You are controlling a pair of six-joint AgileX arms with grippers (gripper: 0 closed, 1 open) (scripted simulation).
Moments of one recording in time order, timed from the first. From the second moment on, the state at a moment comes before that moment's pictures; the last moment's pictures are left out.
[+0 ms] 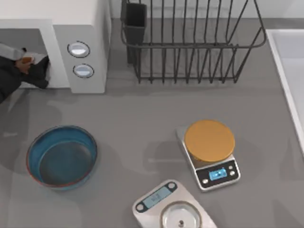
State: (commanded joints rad) left arm 0.17 2.44 1.10 1.14 0.60 0.12; right arm 0.00 0.00 0.00 0.00 0.00 0.00
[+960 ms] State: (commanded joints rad) left arm 0.28 2.25 0.40 1.62 0.71 0.15; right arm 0.00 0.00 0.00 0.00 0.00 0.00
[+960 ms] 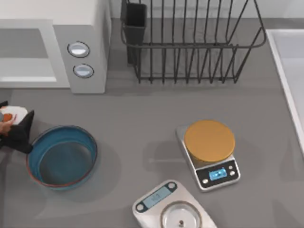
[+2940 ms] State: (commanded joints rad) left arm 0.27 1.80 0.73 0.33 0.84 0.81; right arm 0.00 0.00 0.00 0.00 0.00 0.00
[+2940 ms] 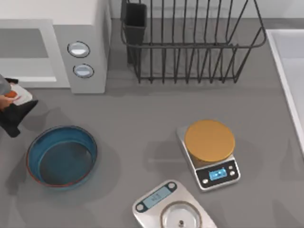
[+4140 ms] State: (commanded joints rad) left arm 0.25 2.34 1.32 -1.47 1.08 2.57; right arm 0.00 0.00 0.00 0.00 0.00 0.00
